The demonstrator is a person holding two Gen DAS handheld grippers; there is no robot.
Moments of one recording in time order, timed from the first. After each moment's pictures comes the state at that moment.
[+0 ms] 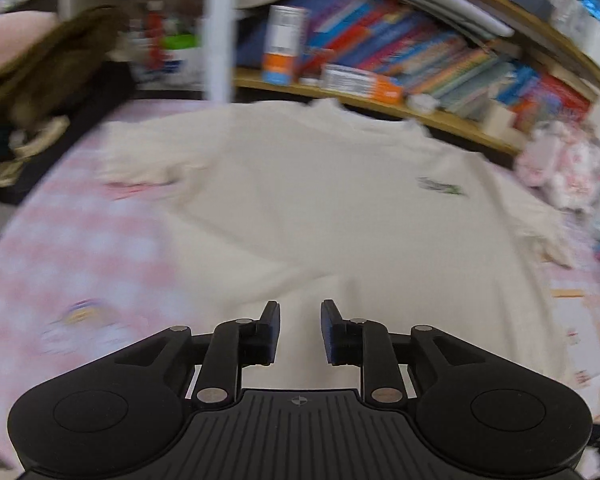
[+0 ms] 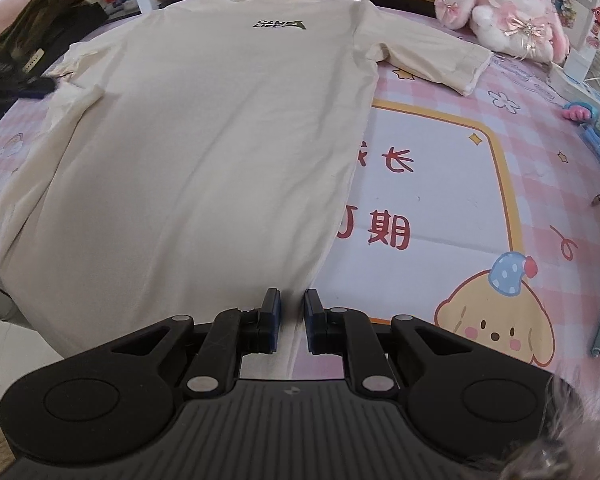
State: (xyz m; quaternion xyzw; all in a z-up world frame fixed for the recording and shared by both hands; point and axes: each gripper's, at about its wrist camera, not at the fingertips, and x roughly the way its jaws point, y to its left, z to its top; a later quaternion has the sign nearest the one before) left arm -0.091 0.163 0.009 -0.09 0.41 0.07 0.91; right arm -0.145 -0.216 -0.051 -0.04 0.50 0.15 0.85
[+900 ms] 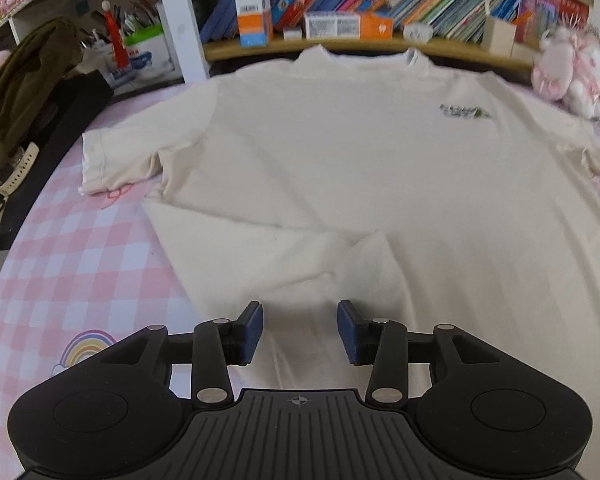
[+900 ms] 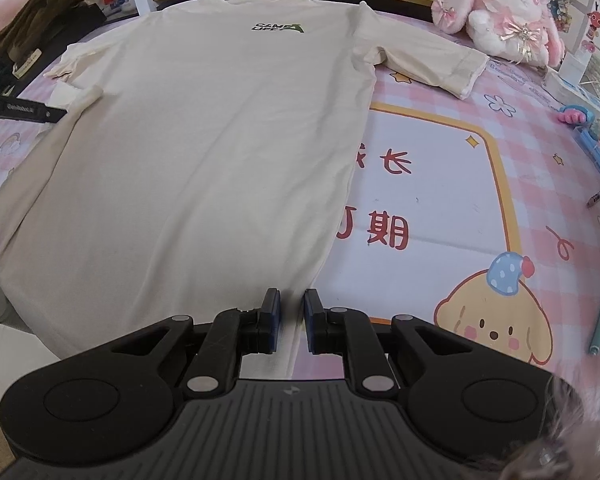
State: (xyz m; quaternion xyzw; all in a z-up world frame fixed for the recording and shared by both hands) left arm -0.044 0.145 -0.047 0.02 0.46 0.04 0.89; right arm -0.149 -0.211 -0.052 -0.04 0.50 0.14 0.85
